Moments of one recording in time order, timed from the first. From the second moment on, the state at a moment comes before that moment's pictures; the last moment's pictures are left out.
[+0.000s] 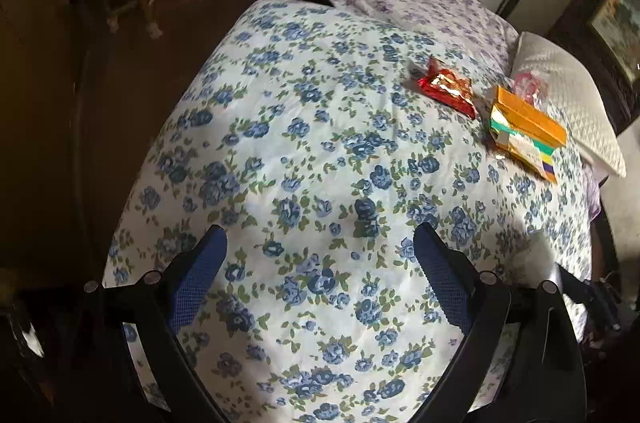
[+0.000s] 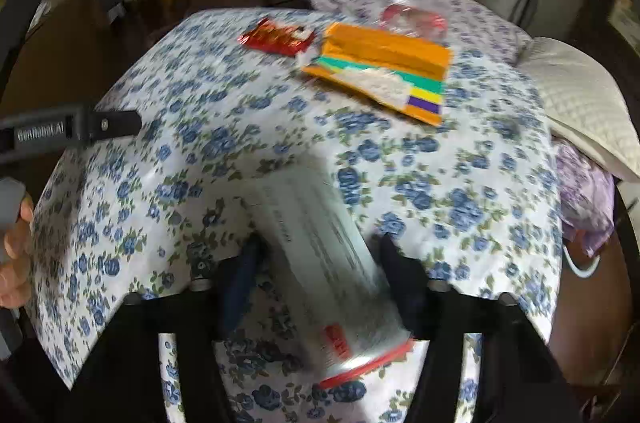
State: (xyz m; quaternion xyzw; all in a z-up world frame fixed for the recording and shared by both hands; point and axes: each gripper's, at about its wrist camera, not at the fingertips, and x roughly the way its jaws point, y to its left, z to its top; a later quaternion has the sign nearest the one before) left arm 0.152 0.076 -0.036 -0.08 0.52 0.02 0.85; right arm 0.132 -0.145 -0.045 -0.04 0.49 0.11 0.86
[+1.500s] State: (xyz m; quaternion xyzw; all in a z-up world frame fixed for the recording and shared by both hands) left arm 0.268 -0.027 -0.043 0.02 0.49 0.01 0.87; right arm 0.121 -0.223 -0.039 0.14 0.44 0.07 0.88
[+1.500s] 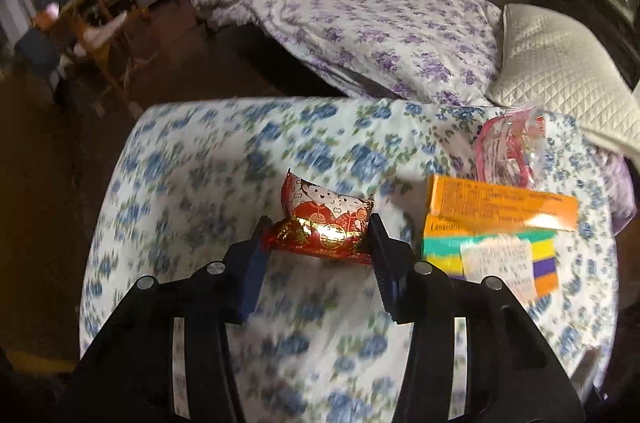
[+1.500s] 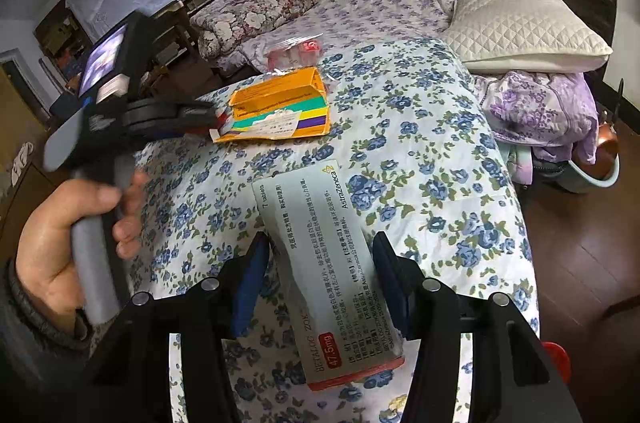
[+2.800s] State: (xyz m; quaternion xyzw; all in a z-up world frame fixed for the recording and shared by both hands) left arm -0.047 -0.319 -0.033 0.15 0.54 -0.34 0.76; right arm -0.139 -0.497 -0.136 0.31 0.47 -0.10 0.82
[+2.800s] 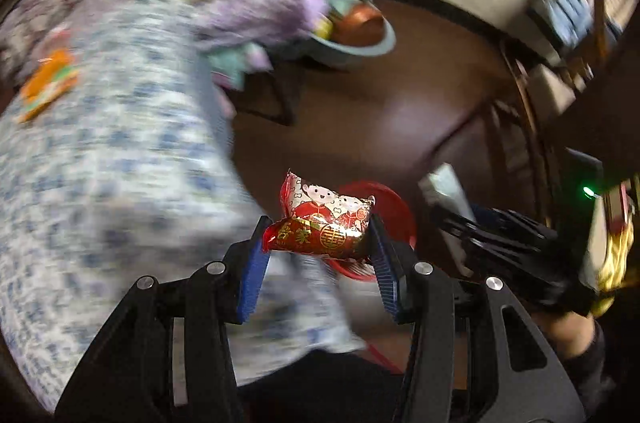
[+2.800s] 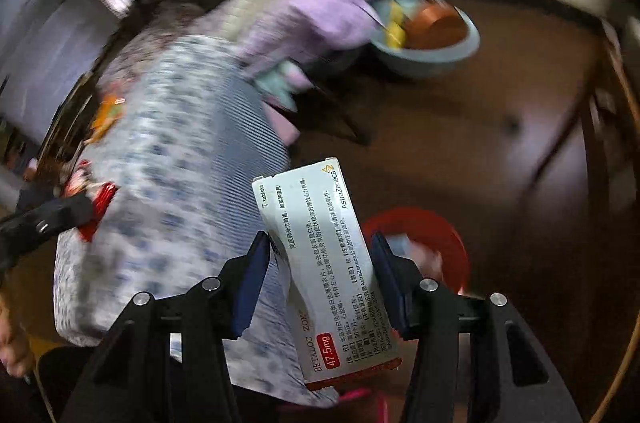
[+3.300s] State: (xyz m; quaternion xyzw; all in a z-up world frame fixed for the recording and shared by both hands) left arm -0.051 -0.425 -0.124 0.16 0.63 -0.36 0.67; right arm -0.153 -0.524 -0.230 0.38 0.50 -0.12 0.77
